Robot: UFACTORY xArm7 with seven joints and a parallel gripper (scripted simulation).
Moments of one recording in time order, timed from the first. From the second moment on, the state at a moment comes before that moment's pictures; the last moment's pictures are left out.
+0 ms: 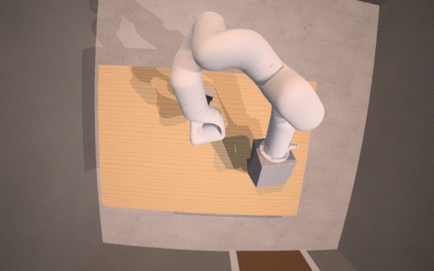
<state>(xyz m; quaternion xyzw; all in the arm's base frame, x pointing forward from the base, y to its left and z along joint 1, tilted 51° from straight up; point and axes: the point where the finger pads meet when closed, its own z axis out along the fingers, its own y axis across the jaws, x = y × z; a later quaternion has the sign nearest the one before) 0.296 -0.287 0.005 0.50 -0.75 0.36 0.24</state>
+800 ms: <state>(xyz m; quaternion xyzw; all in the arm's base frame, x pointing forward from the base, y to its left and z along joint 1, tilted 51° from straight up) 0.297 -0.219 0.059 0.50 -0.75 0.36 0.24</state>
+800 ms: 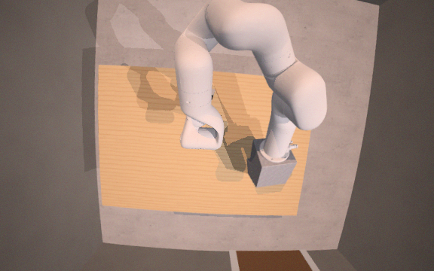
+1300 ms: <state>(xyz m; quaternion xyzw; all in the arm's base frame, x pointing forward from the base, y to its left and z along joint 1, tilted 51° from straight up) 0.306 -0.199 0.058 0.50 -0.75 0.36 0.24</state>
